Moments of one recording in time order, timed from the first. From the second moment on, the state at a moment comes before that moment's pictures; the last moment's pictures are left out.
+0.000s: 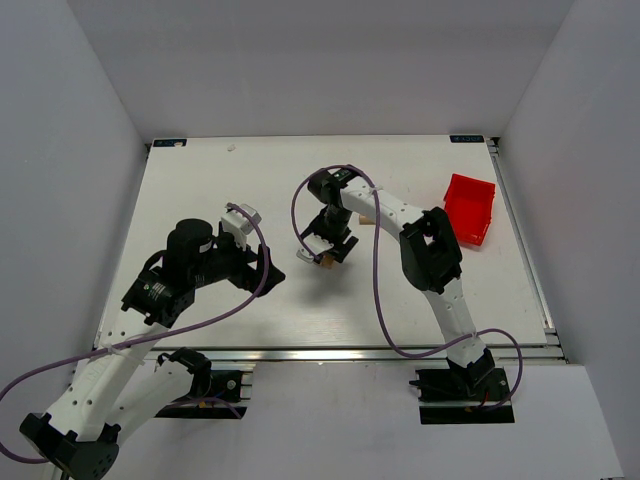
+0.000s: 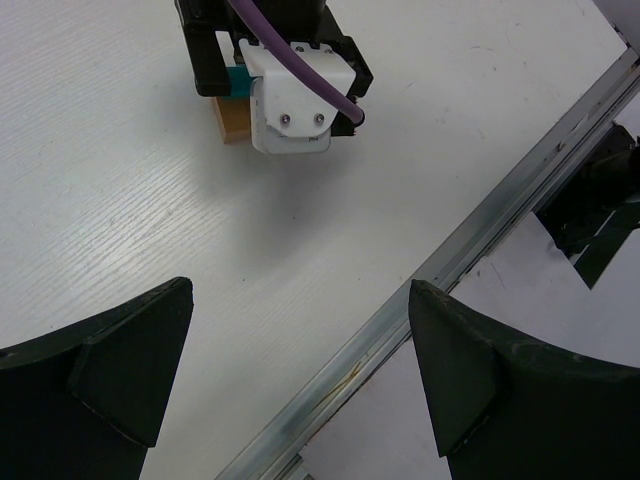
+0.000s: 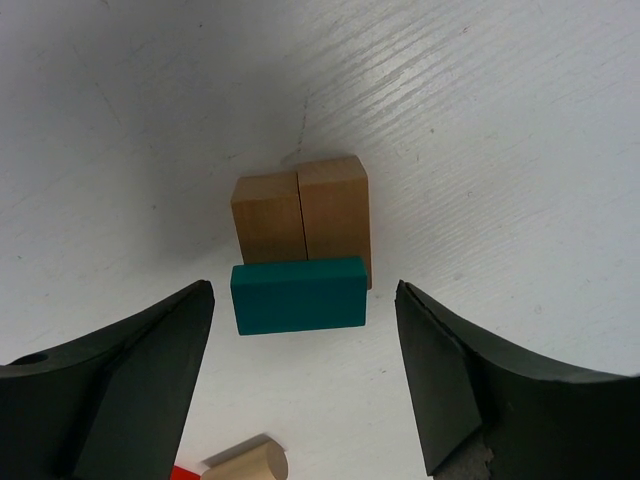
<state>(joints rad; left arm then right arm) -0.49 0.78 0.90 -0.63 0.36 -0.10 0.72 2.28 2.01 -1.31 -0.38 -1.98</state>
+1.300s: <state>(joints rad) -0.49 0.76 0.89 -0.61 0.40 -0.09 0.73 2.13 1.97 -1.31 -0.34 -1.94</state>
